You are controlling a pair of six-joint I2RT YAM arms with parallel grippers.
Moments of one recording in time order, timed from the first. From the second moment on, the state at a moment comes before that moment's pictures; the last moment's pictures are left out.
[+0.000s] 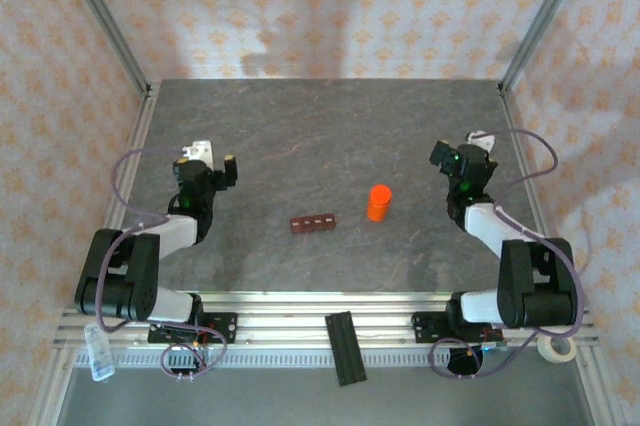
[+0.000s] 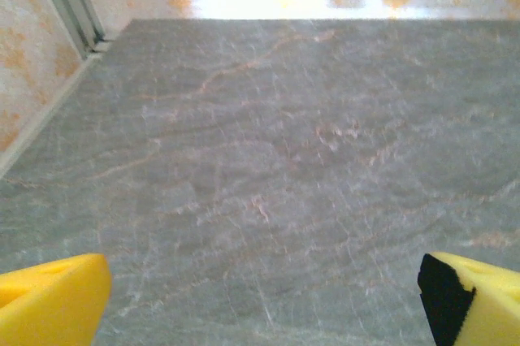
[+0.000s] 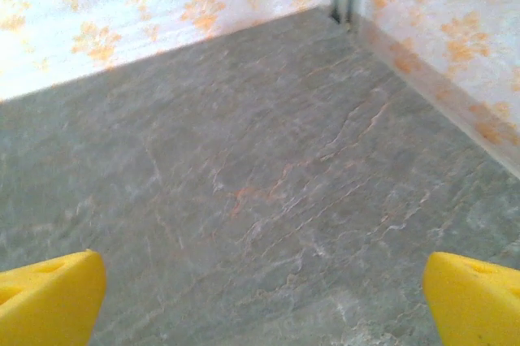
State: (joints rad) left arm -0.03 1.38 0.46 0.56 -0.24 -0.04; right arm 0.02 1.33 0.61 0.30 0.33 0.29
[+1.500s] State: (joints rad) left arm -0.16 1.24 0.89 -0.27 -0.37 -0.52; right arm 0.96 1.73 1.20 -0.58 0.04 -0.01
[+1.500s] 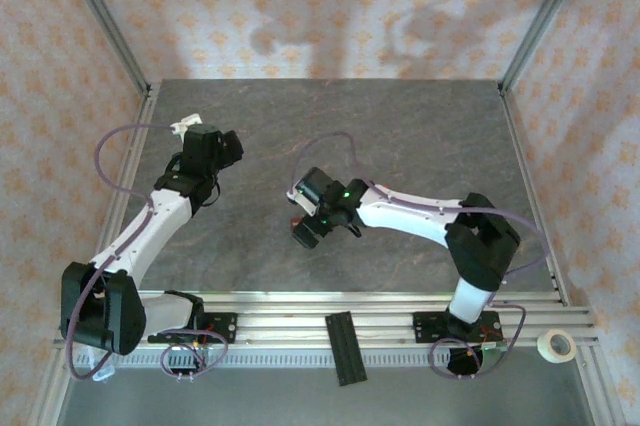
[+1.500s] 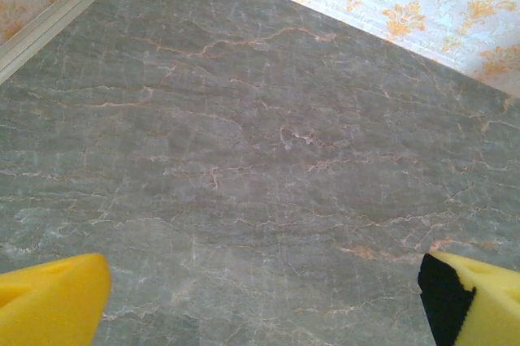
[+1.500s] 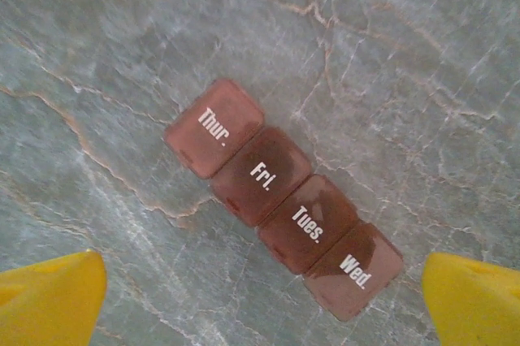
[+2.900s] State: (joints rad) left arm -0.12 1.25 0.86 -0.25 -0.27 -0.58; right arm 0.78 1.92 1.43 -0.62 0.03 0.13
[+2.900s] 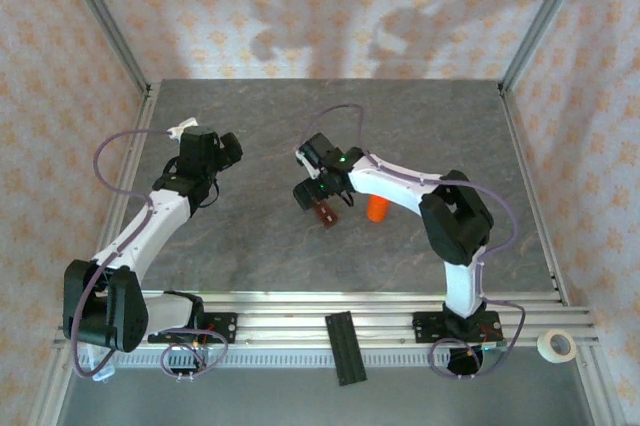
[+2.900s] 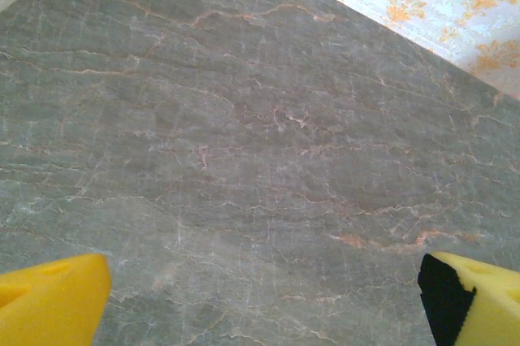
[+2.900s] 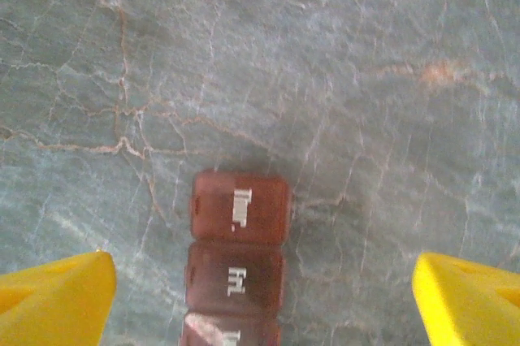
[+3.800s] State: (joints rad) left arm -0.12 1.32 0.86 -0.26 -0.21 -0.63; right arm 0.84 1.87 1.27 -0.63 0.02 0.22
